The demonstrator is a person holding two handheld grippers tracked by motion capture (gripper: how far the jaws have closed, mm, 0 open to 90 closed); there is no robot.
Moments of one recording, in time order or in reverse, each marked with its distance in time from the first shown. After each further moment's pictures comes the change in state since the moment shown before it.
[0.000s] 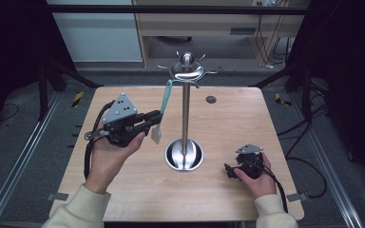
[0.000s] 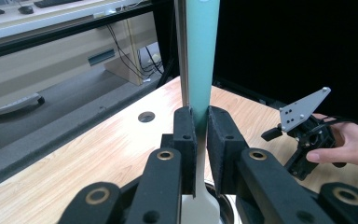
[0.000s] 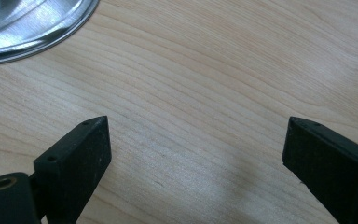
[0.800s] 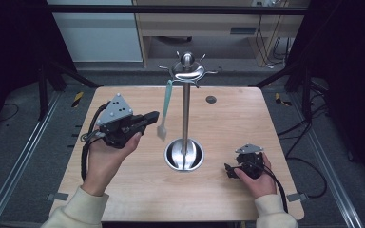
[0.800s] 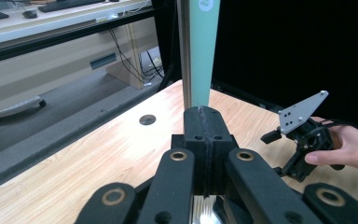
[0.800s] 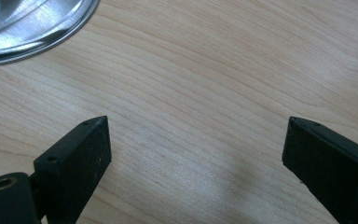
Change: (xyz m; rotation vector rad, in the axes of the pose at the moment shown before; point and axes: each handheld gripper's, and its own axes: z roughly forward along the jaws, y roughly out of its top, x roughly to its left) left arm 0.000 -0.001 -0.009 -0.022 -0.002 -0.005; right arm -0.001 0.000 -0.001 -0.002 0.000 -0.003
